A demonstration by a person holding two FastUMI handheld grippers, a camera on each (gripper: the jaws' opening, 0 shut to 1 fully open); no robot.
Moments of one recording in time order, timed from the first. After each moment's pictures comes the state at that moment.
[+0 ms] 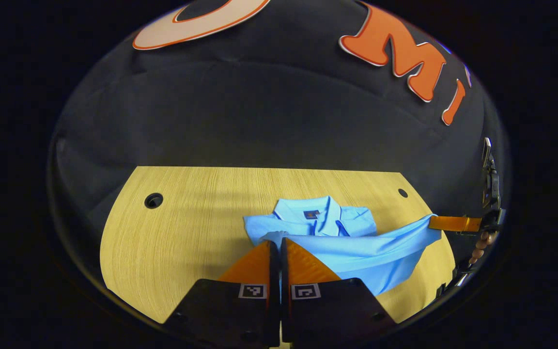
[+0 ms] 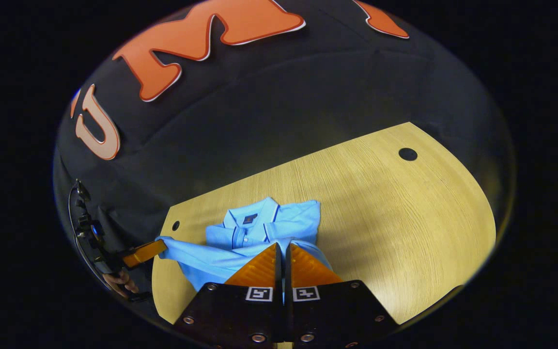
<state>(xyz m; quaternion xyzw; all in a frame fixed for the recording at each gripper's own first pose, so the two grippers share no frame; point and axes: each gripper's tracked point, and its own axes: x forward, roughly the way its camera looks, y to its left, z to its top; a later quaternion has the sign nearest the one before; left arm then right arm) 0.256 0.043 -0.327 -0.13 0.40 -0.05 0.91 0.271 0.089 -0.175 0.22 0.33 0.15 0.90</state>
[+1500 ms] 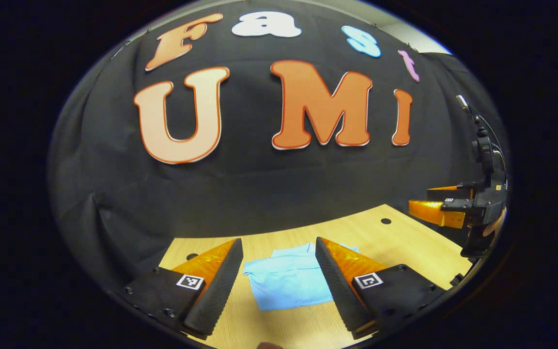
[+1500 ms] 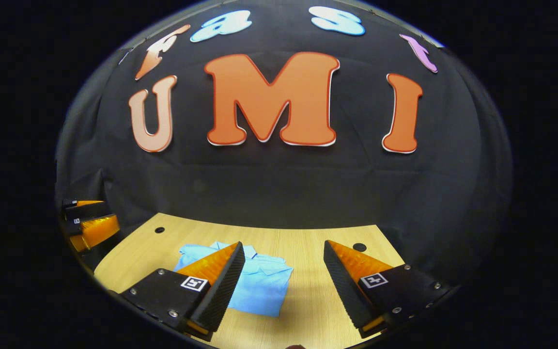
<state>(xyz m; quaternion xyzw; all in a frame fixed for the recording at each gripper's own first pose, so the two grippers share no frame) 0.131 -0.022 -0.102 0.00 0.18 -0.01 0.98 0.152 0.003 -0.035 0.04 0.08 0.12 0.99</state>
